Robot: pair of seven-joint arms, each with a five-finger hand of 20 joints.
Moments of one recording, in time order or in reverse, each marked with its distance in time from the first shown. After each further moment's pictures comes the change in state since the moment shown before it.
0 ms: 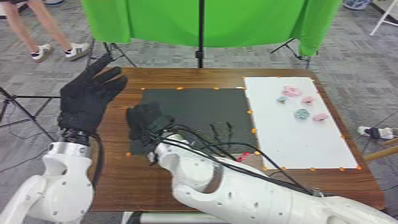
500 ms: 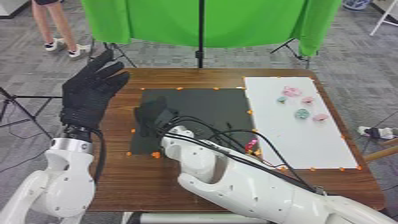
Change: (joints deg) left arm -1.9 0.0 0.7 1.0 0.3 -1.2 0.2; right arm -2.0 -0.7 7.7 2.5 -10.7 -14.3 -6.1
